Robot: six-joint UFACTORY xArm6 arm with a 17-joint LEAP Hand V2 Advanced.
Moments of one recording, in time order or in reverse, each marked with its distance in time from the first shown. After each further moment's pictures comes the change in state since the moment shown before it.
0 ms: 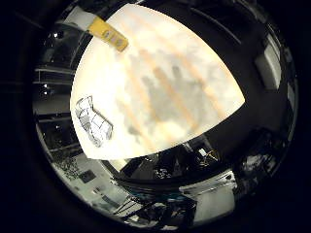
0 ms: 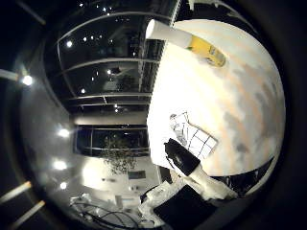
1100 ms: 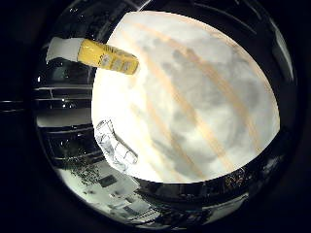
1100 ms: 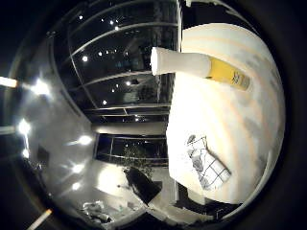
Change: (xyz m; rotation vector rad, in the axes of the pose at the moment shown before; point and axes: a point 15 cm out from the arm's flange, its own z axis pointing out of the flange) arm -0.011 -0.075 0.045 0.068 -0.208 0.052
